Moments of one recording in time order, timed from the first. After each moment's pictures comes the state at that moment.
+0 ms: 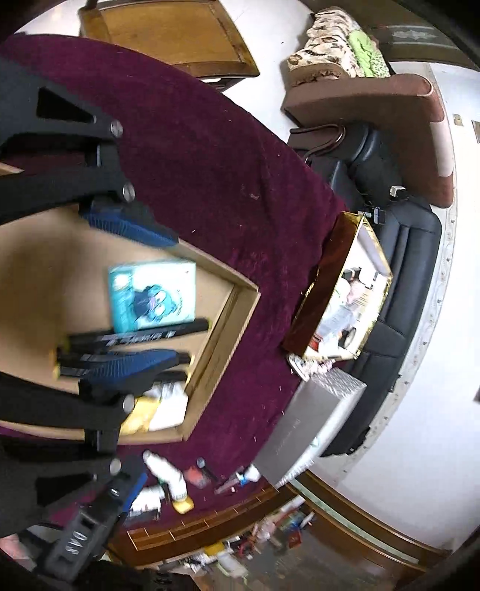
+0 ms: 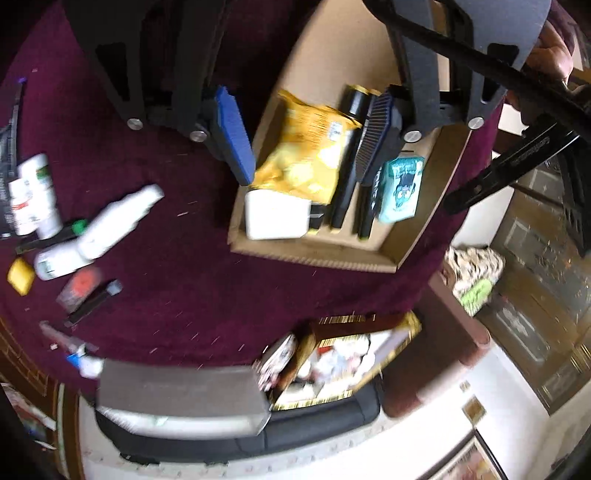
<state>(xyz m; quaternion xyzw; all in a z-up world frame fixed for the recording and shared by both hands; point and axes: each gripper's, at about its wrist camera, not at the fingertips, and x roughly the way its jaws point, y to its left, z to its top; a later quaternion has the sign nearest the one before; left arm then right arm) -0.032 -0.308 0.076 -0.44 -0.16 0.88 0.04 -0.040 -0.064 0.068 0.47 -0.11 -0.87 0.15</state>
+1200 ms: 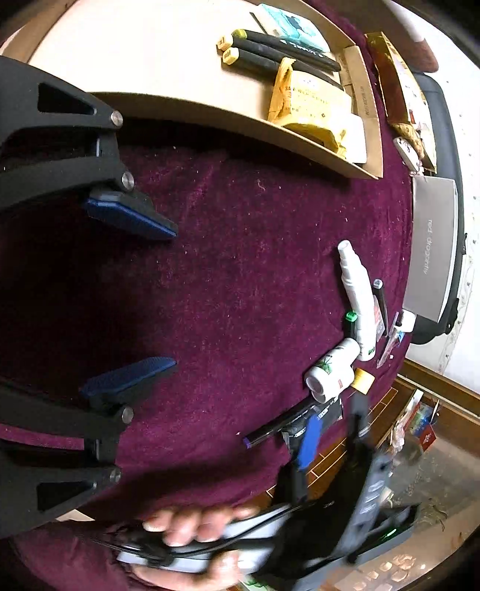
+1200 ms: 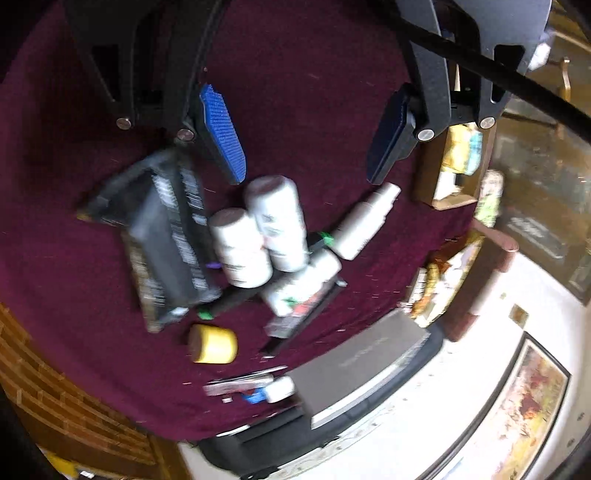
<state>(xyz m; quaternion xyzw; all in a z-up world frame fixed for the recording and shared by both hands) 0.083 -0.058 0.017 -0.50 -0.03 0.84 0.22 -0.004 0.168 0.032 0.44 -0.27 -0.85 0.08</state>
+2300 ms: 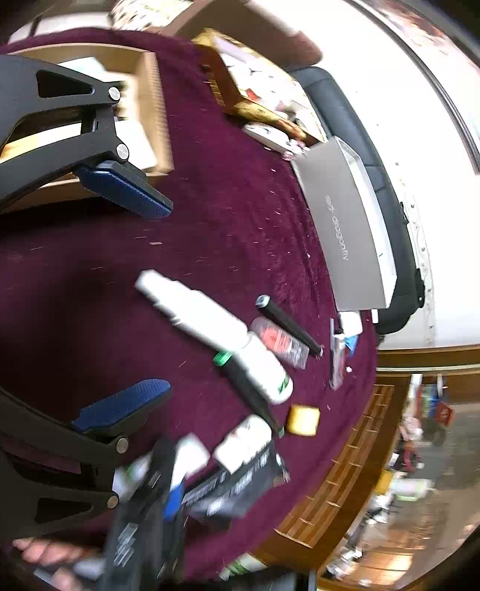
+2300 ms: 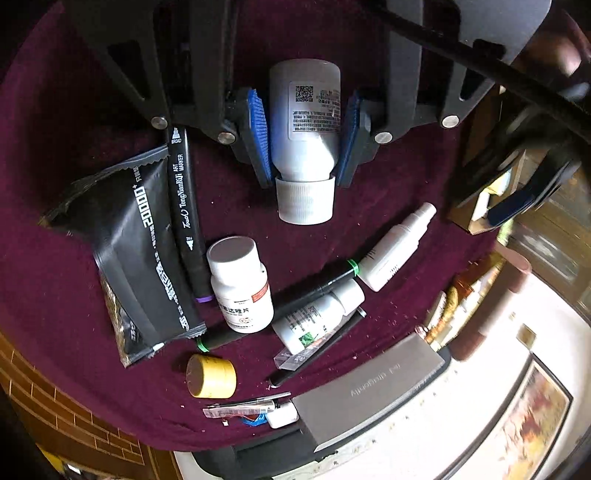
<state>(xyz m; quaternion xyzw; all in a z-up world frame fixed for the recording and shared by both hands) -0.058 0.002 0.053 -0.40 0.16 0.88 0.19 -0.003 0.169 -0.005 0.46 -0.24 -0.86 0.07</state>
